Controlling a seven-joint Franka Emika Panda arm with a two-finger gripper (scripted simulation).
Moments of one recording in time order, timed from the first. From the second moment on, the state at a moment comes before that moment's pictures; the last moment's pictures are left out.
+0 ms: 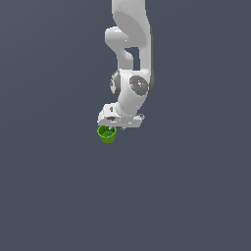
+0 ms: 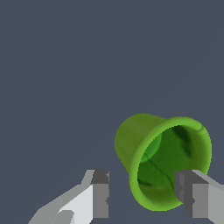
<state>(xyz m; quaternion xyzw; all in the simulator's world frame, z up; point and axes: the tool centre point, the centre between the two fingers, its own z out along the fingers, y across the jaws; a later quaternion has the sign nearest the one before) -0.085 -0.044 0.101 0.98 0.07 -0.07 0.15</state>
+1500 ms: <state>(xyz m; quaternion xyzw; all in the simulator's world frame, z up) -0.081 -0.051 0.075 0.98 0.09 -0.07 0.16</state>
